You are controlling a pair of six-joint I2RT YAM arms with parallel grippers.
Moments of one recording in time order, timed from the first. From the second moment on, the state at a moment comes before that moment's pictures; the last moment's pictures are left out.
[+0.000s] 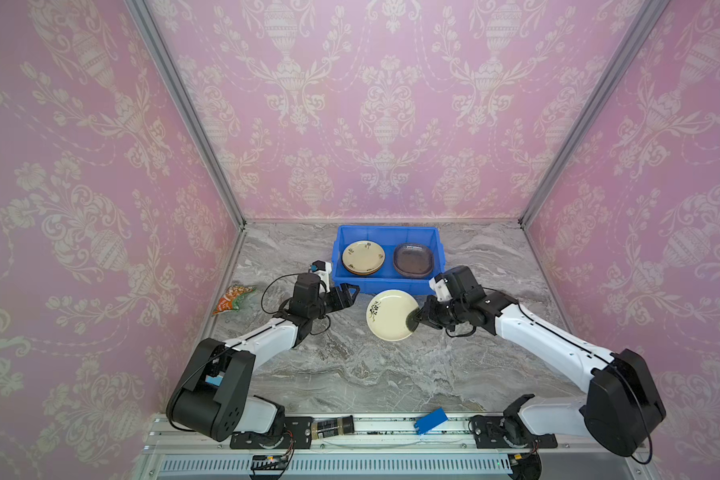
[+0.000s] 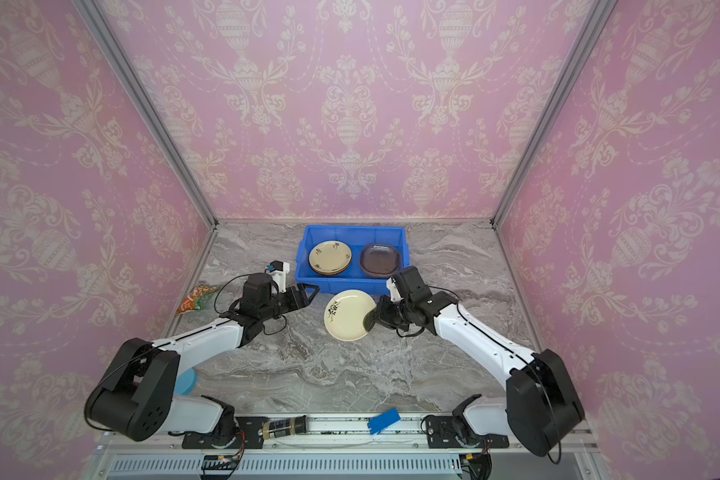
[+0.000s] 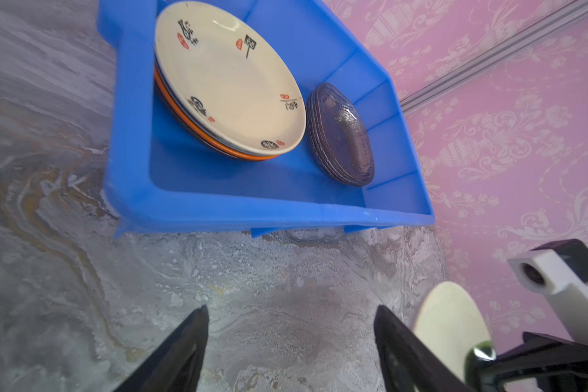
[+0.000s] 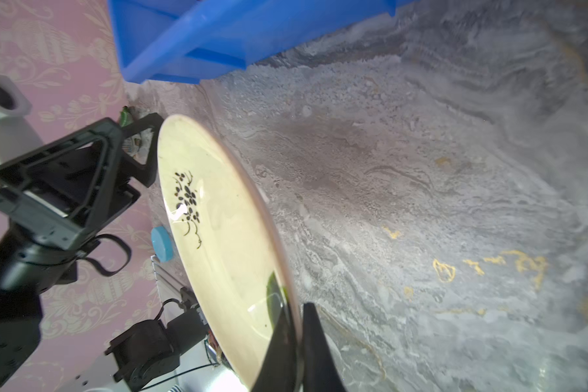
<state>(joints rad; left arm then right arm) -0.30 1.41 0.60 0.30 0.36 -0.68 0.47 1.31 0.96 -0.56 -0.40 0.80</state>
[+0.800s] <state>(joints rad) -0.19 1.41 0.68 0.32 0.39 -0.67 0.34 2.02 1.71 -0.60 -0.35 0.69</state>
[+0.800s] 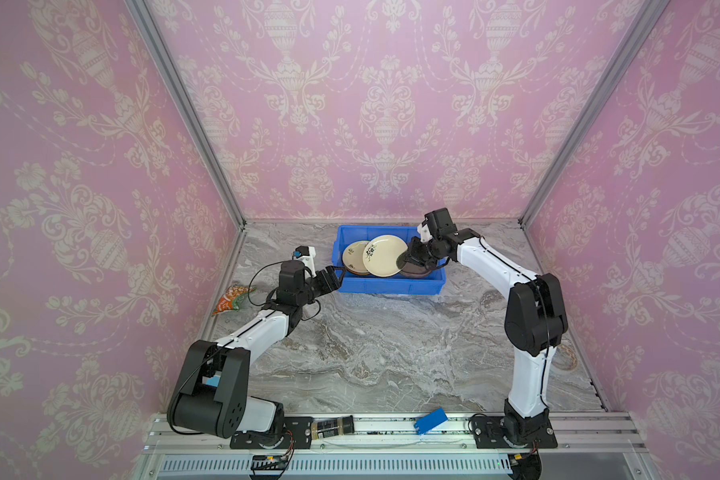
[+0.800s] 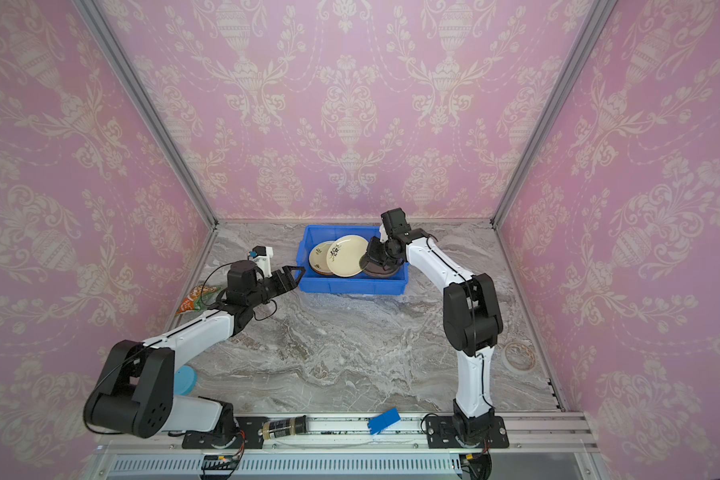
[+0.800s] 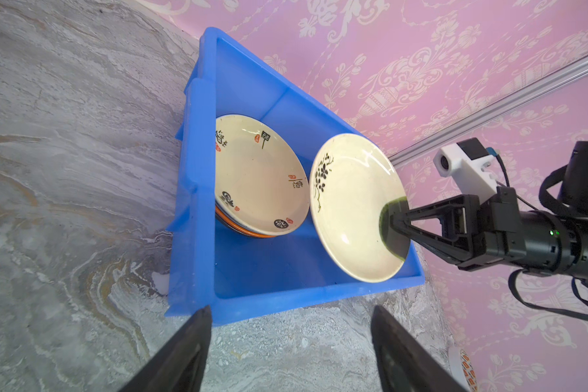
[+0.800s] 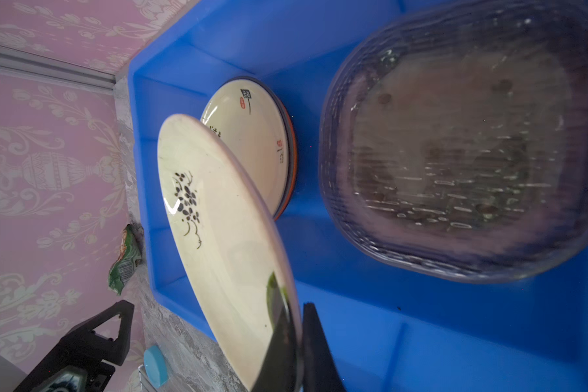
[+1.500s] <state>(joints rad) -0.19 1.44 0.68 0.33 0.39 -0.64 0.43 2.35 2.05 -0.59 -0.36 0.79</state>
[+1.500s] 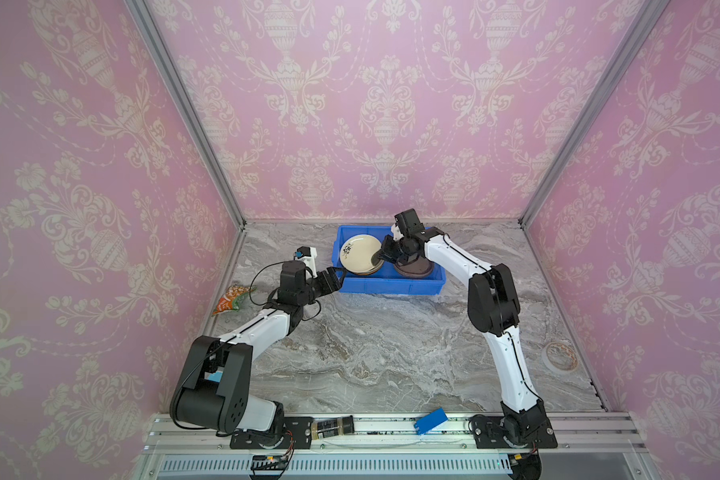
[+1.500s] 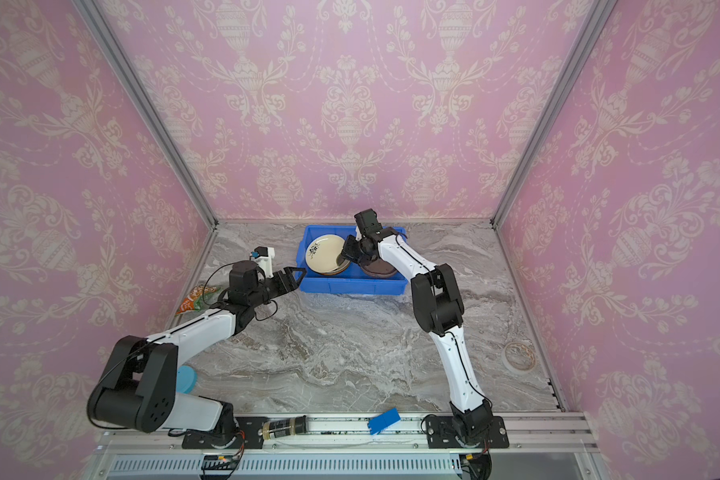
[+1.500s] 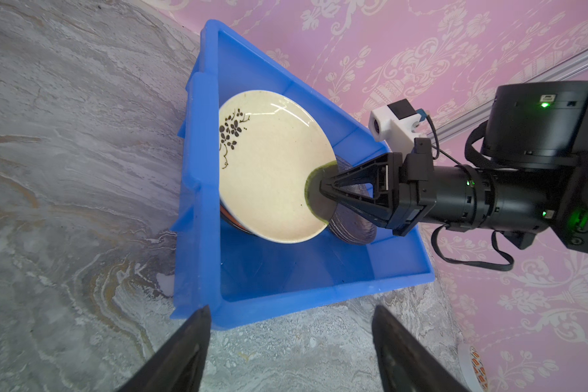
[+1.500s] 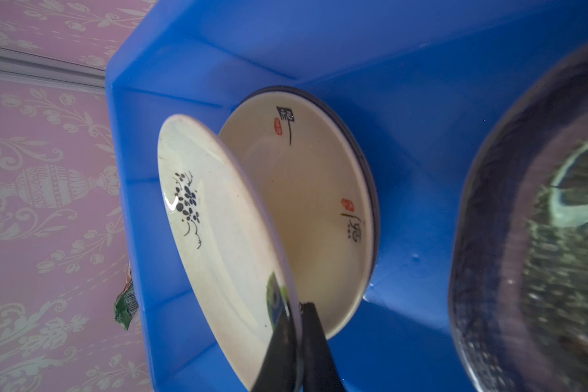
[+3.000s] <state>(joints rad) -0.19 1.50 0.68 0.34 0.39 -0.62 0.45 2.36 2.07 -0.61 -0.29 0.76</state>
